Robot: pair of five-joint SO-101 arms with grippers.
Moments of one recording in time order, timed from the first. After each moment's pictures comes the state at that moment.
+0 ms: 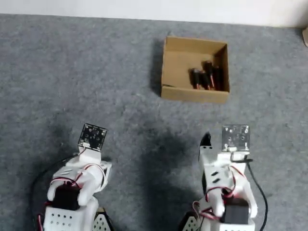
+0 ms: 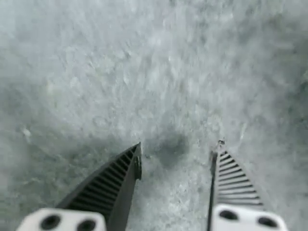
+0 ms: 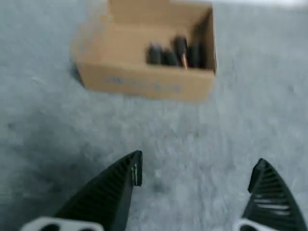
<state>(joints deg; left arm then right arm) 1.5 -104.1 93.9 76.0 -3.1 -0.5 -104.9 81.8 64.0 6.3</state>
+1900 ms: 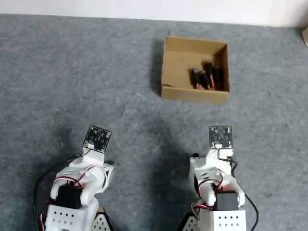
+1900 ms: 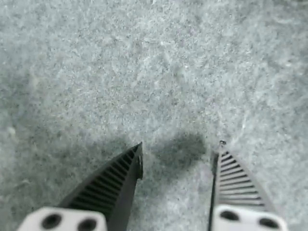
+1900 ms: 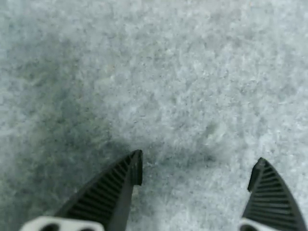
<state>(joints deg) 2.8 -104.1 95.9 75.6 -4.2 -4.9 -104.8 95.7 65.6 1.9</state>
